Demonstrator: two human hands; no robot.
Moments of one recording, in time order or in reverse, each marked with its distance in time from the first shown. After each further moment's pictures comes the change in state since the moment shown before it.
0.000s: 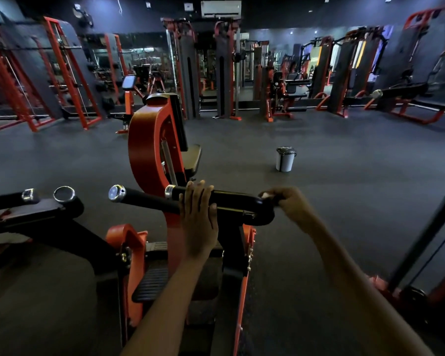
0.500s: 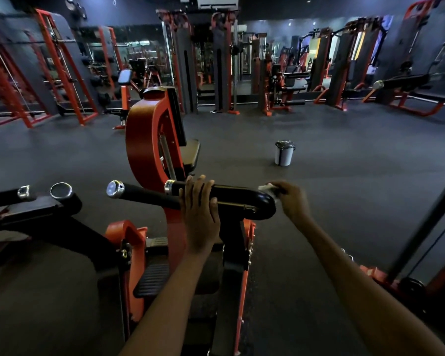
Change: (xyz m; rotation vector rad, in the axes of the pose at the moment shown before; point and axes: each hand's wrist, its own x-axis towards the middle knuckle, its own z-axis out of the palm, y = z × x) left_hand 0.000 0.001 0.004 -0.021 0.019 -0.026; right_hand 0.016 0.033 0.019 -0.120 0.267 -0.046
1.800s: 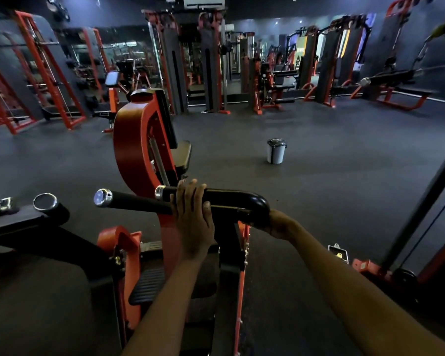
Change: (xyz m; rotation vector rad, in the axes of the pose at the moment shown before) left_hand 0.000 0.001 0.001 -0.033 0.004 -0.014; right_hand -0.005 0.051 0.035 0.628 -0.471 0.614
